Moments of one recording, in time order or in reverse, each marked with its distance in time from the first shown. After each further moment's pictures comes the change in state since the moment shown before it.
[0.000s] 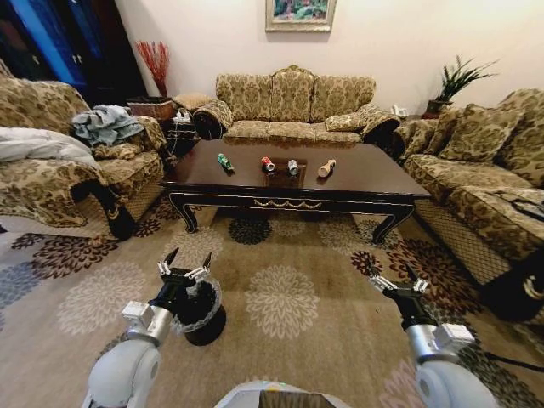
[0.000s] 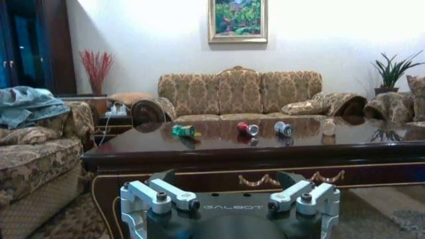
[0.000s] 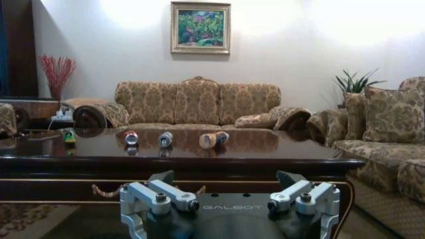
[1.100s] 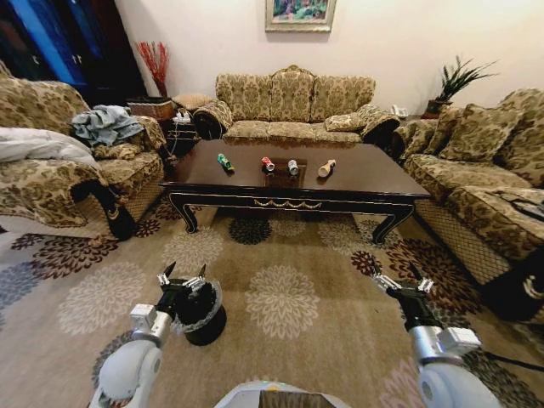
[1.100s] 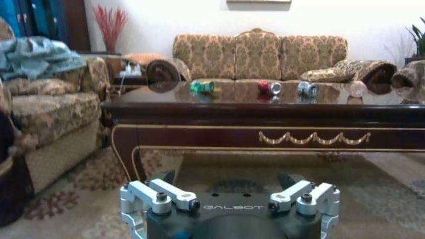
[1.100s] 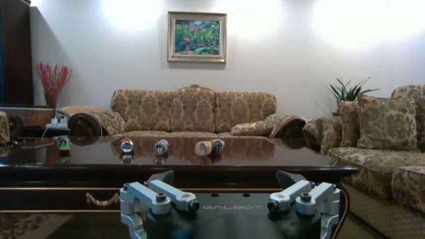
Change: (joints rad) left arm -0.034 0.027 -0.033 0.205 -0.054 -0.019 0.008; right arm -0.018 -0.015 0.008 -0.011 0.019 0.060 0.018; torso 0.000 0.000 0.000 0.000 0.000
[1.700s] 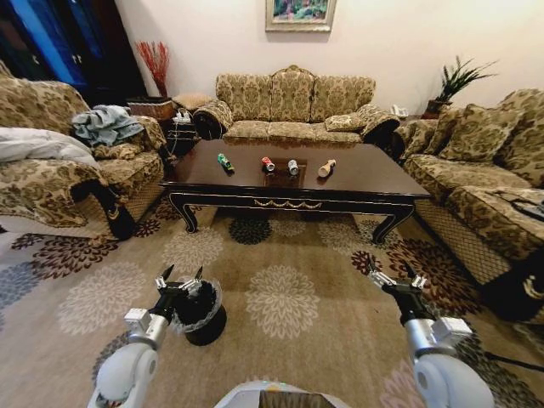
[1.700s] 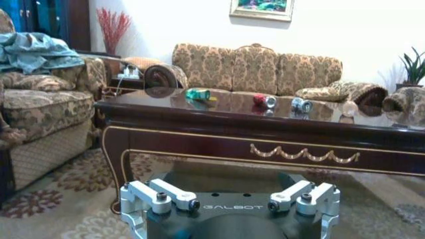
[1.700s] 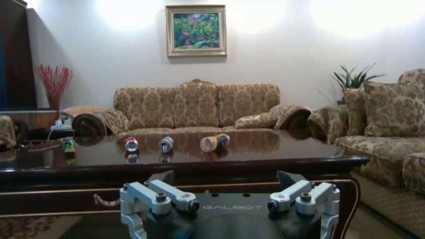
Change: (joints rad) left arm -0.004 -0.047 0.019 0.007 -0.033 -0.047 0.020; right arm 0.070 0.018 -0.017 0.000 0.013 -0.095 -0.008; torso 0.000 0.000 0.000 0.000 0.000
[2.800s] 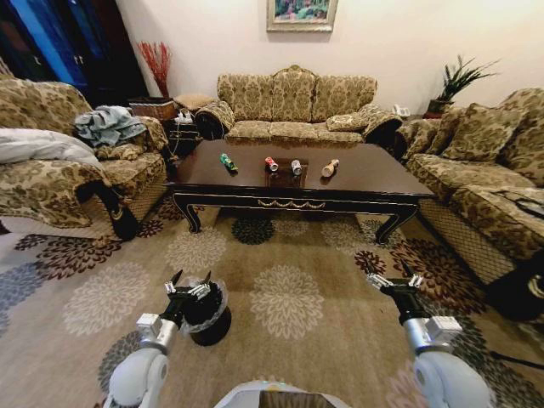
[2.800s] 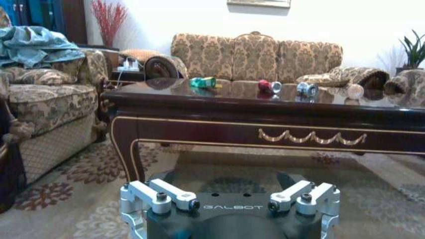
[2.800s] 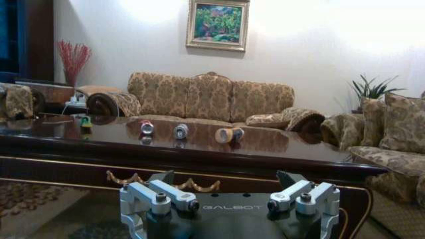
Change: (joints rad) left arm 0.023 -0.036 0.010 0.044 0.078 -0.040 0.039; right arm -0.006 -0.064 -0.022 -0.067 -0.076 0.054 -0.013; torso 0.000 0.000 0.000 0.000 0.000
